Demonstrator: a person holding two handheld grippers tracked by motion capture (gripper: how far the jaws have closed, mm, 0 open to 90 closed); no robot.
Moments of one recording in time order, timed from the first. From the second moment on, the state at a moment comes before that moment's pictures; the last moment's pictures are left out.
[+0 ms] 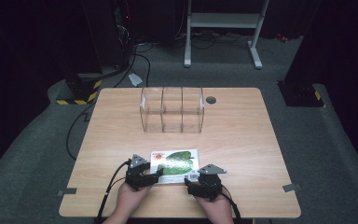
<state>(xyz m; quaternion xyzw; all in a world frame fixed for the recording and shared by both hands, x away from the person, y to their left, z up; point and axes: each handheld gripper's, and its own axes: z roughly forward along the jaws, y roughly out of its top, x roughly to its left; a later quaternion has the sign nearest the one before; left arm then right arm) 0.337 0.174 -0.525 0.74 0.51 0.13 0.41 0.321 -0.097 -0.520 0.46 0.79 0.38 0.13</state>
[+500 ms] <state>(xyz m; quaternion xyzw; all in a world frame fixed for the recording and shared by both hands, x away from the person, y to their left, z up) 0.330 0.173 -0.513 0.73 0.50 0.16 0.43 0.320 -0.094 -0.521 0.45 0.79 0.38 0.13</state>
